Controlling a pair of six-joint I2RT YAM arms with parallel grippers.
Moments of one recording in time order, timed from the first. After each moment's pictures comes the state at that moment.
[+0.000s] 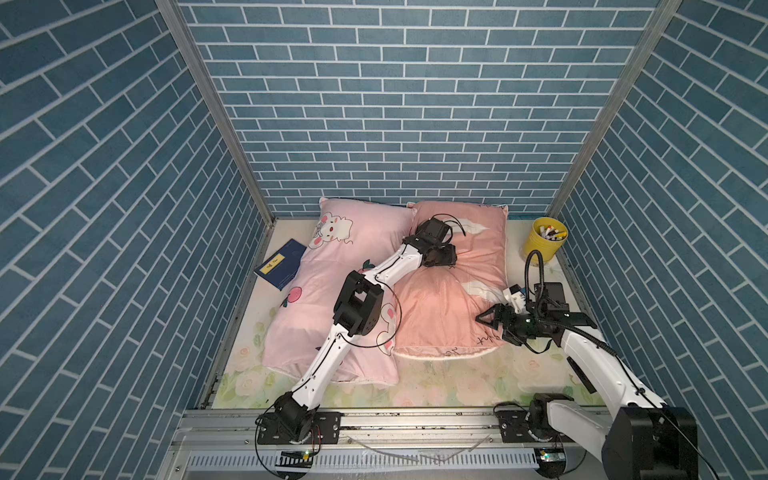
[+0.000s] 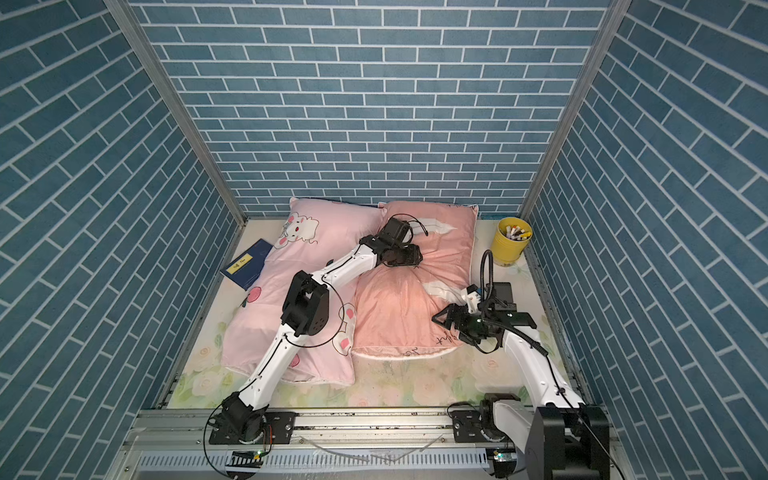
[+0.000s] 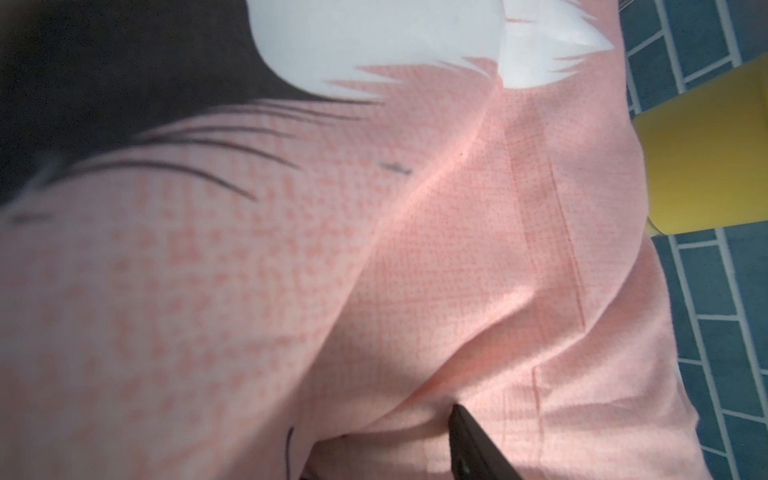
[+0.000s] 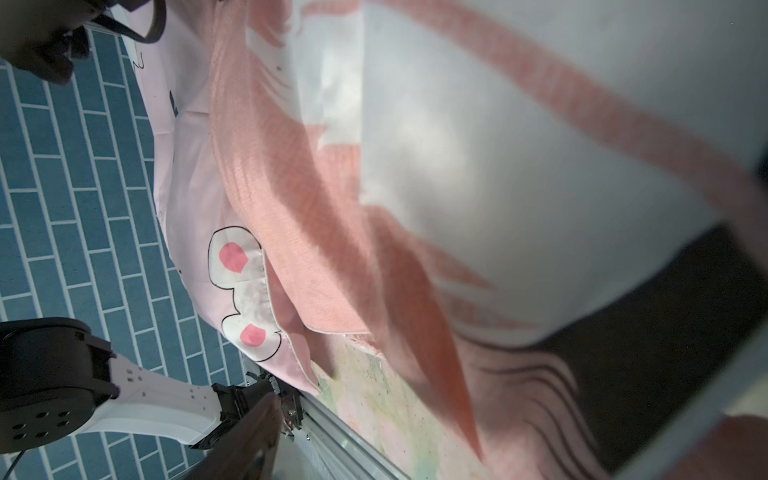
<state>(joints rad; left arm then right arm) -0.66 2.60 2.37 -0.58 0.17 -0.57 0.08 1.05 0.63 -0.67 -0.76 0.45</state>
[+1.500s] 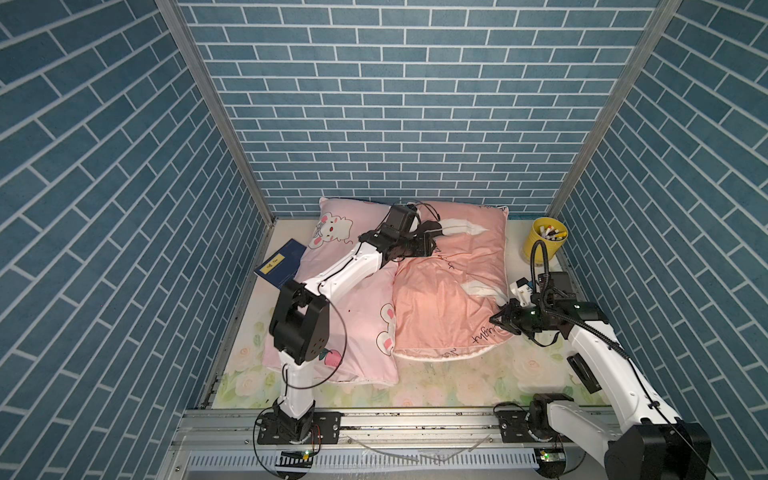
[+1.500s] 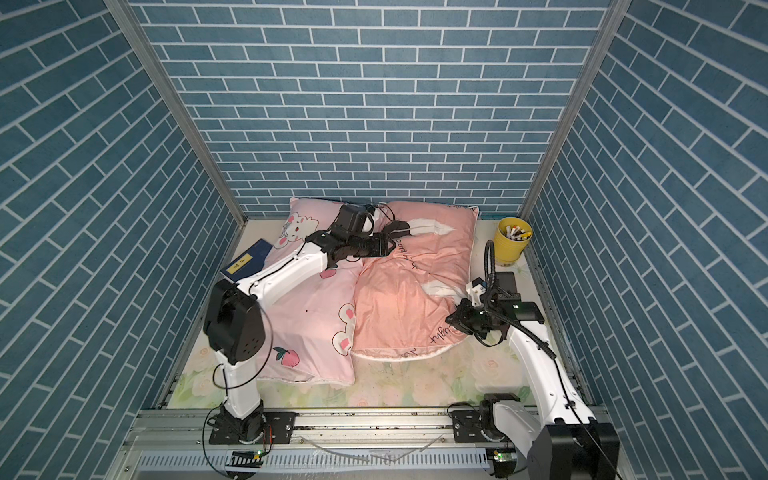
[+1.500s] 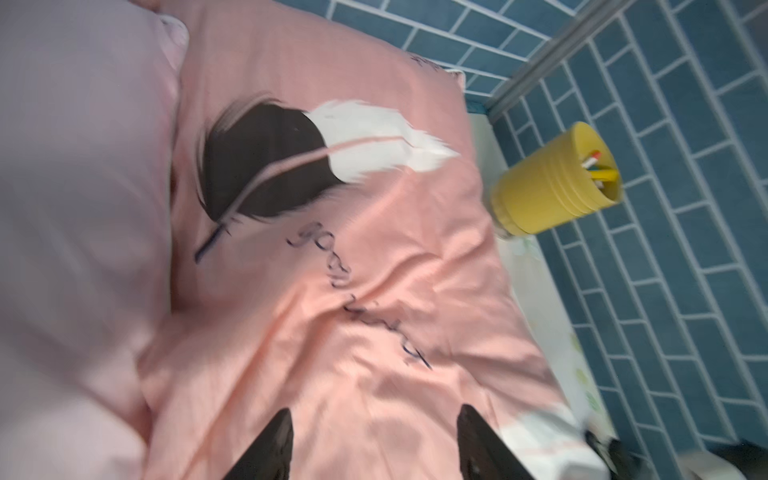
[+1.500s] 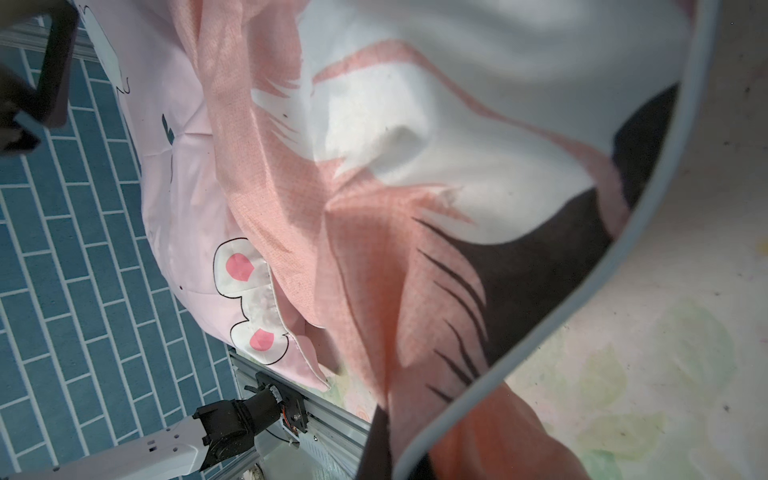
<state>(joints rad) -0.62 1.87 1.61 -0.38 0.24 -0.56 0.10 1.05 0.81 -0.88 -0.65 0.47</state>
